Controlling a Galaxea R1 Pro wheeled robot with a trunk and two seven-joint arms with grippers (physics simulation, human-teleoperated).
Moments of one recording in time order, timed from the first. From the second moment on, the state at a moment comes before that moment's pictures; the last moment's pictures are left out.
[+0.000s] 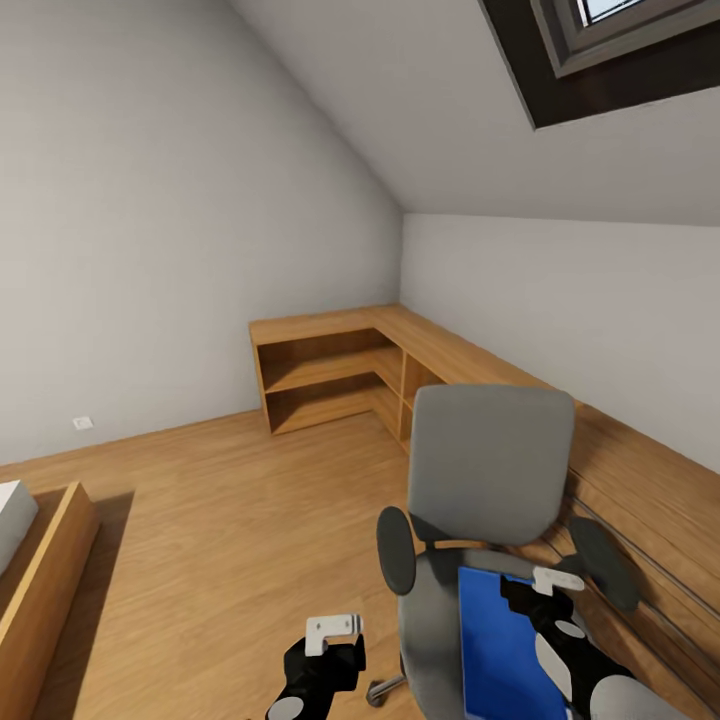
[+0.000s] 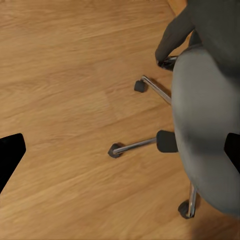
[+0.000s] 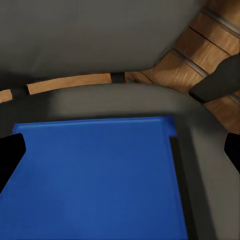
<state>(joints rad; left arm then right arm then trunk) -0.49 0.17 -1.37 -1.25 1.21 -0.10 0.91 -0.60 -0.11 -0.13 -0.22 -0.07 -0.20 -0.07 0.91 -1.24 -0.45</state>
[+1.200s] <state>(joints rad) -0.49 0.16 -1.37 -1.29 1.21 -0.10 0.91 -0.62 -0.12 -0.13 -0.20 -0.08 -0.21 -0.06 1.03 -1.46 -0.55</state>
